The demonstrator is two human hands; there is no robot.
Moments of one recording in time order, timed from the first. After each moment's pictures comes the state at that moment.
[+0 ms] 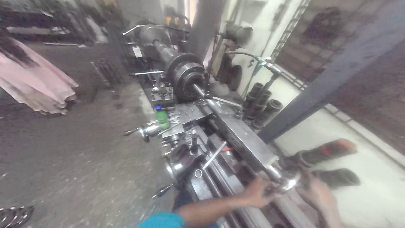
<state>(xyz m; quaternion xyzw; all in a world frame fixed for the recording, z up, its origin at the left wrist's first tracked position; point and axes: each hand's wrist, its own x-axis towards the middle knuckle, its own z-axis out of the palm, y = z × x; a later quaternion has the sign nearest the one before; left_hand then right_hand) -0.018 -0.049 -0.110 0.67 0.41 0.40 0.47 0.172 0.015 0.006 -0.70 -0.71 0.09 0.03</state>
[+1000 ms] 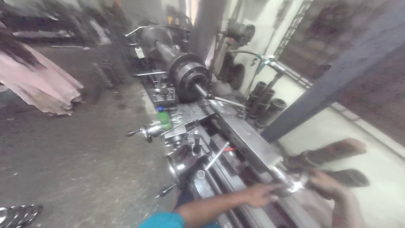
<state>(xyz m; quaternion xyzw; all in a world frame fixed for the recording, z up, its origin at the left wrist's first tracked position) -0.034 -0.042 -0.126 0.73 0.29 0.36 0.50 0.193 0.074 0.017 -0.62 -0.67 0.41 -0.01</state>
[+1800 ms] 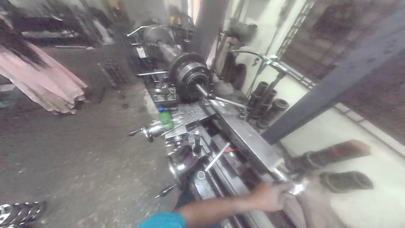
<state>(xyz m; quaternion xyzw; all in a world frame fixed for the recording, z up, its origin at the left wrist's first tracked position) -0.019 -0.042 -0.057 0.71 0.43 0.32 0.46 0.157 0.012 -0.053 -0.69 -0.69 -0.18 0.13</state>
